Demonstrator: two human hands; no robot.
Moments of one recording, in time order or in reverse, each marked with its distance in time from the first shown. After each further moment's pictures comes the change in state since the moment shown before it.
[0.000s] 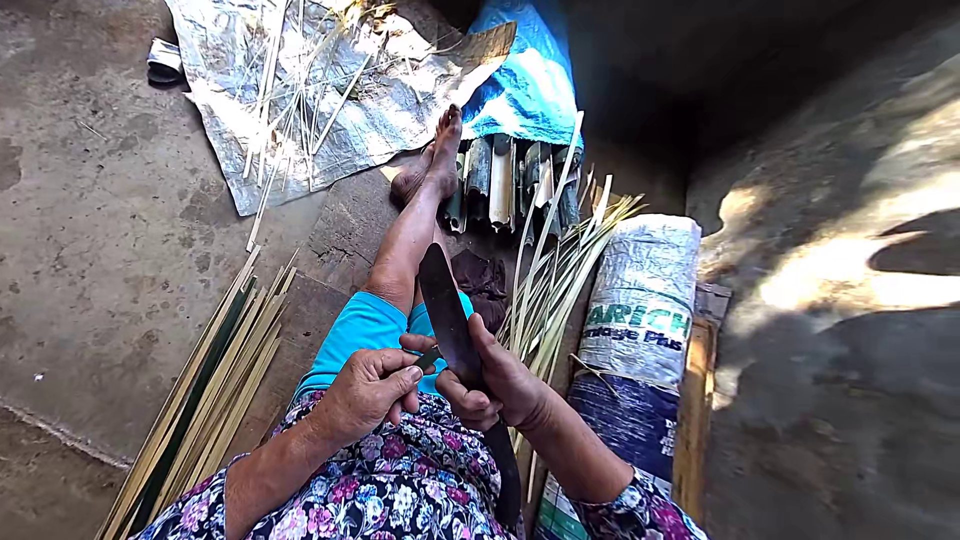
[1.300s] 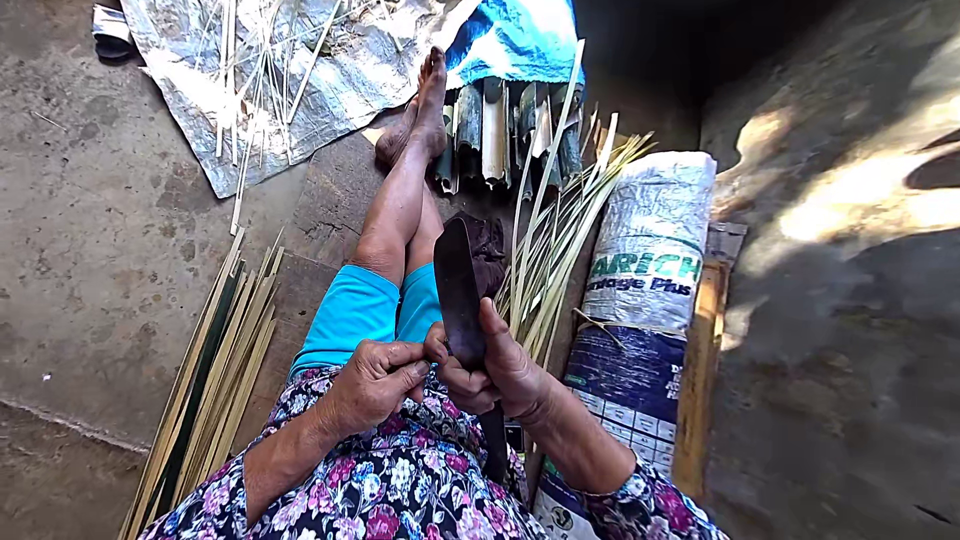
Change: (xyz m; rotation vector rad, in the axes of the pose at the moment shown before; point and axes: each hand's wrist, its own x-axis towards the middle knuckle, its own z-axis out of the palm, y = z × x) left_hand 0.000 -0.030 0.009 0.134 -0.154 0.196; right_hand -0.010 0.027 0.011 0.087 0.060 -0.126
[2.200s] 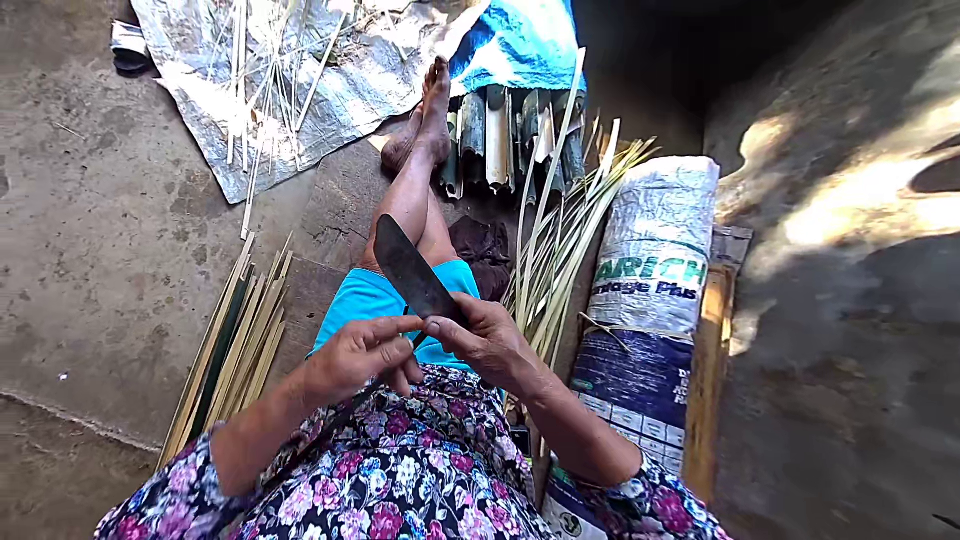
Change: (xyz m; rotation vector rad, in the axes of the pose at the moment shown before) left_hand 0.009 0.034 -0.036 -0.065 -0.083 -0.146; right_hand 0.021 -0.011 0.009 -1.026 0.565 -0.344
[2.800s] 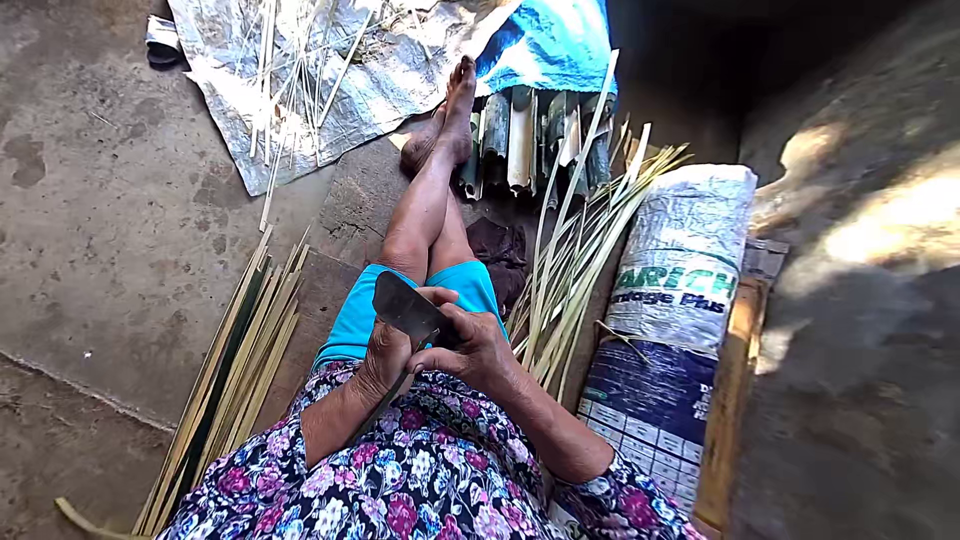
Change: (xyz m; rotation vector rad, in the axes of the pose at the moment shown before) left_hand 0.032 -0.045 0.040 -0.411 0.512 0.215; right_hand 0.007 0.031 0.025 -0.264 0.052 -0.405
